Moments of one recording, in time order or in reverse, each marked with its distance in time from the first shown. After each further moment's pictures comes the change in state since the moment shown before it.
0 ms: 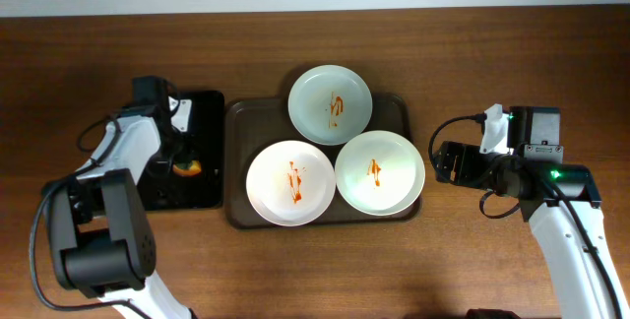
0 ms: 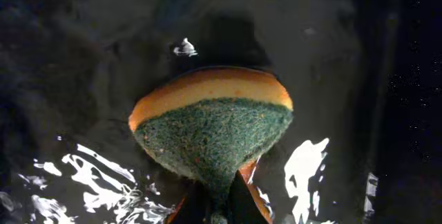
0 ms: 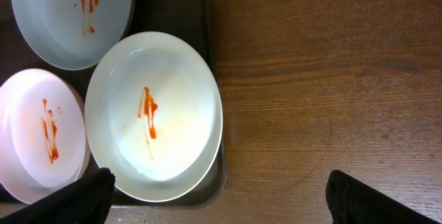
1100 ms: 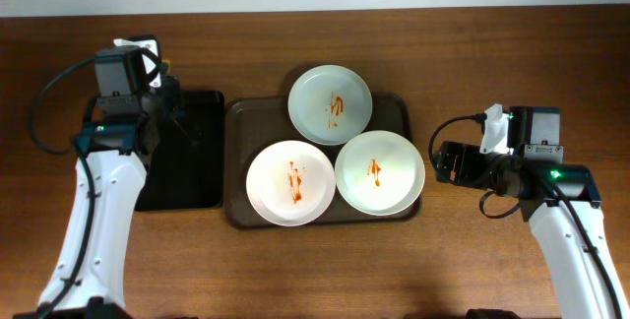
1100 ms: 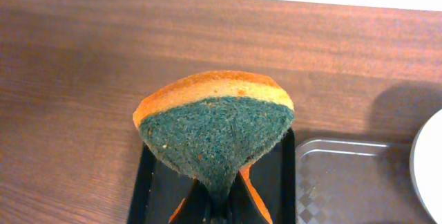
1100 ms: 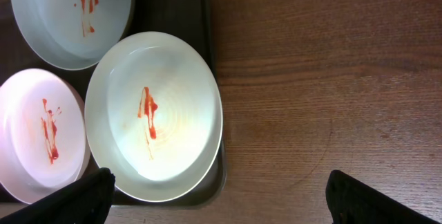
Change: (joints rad) left arm -0.057 -0.444 0.007 0.183 -0.127 -0.140; right arm 0.000 0.000 0.000 0.000 0.000 0.000
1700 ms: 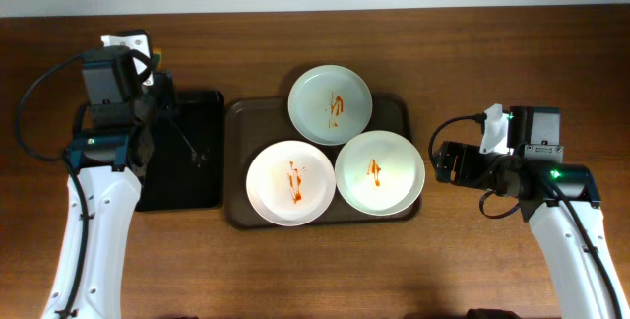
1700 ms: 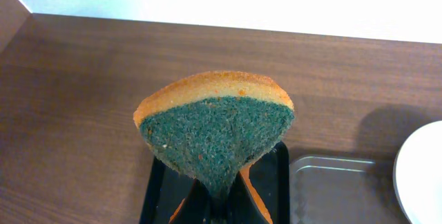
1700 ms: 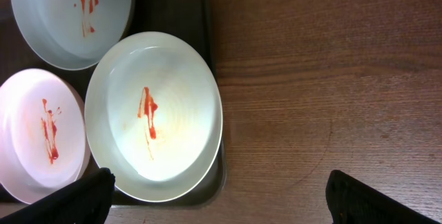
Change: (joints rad) left arm 0.000 -0.079 0.000 0.009 -0.006 0.000; right arm 0.000 0.000 0.000 0.001 0.000 -0.001
